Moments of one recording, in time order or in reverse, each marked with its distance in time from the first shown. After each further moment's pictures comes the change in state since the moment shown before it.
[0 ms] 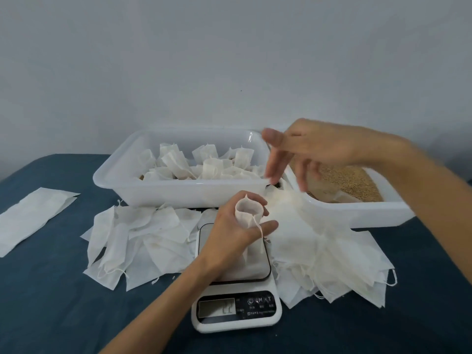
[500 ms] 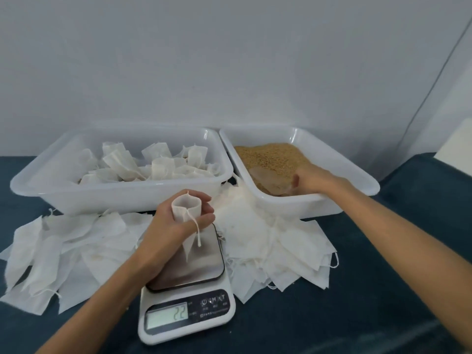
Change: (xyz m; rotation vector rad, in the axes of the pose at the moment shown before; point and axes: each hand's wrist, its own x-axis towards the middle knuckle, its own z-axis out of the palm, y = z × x) left_hand 0.008 -0.008 -0.017 -0.102 -0.045 -0.073; right_hand -0.002 0.208 0.011 -0.472 0.168 0.676
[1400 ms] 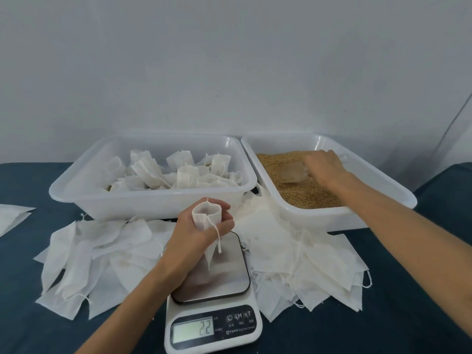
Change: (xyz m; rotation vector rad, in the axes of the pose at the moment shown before) left_hand 0.002 -0.001 -0.005 -0.003 0.069 -0.037; right_hand 0.067 -0.017 -0.008 -0.448 0.478 -0.088
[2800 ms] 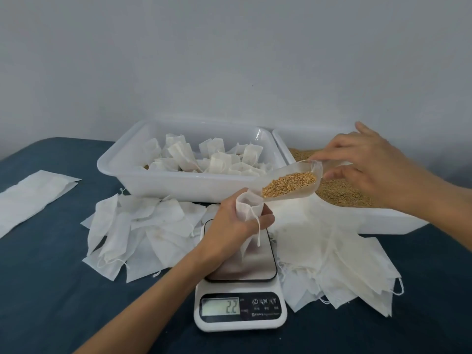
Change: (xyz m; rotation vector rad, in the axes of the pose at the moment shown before) left_hand -0.005 0.000 0.008 0.086 -0.039 -0.013; right_hand -0.115 -0.028 -0.143 0.585 0.214 -0.474
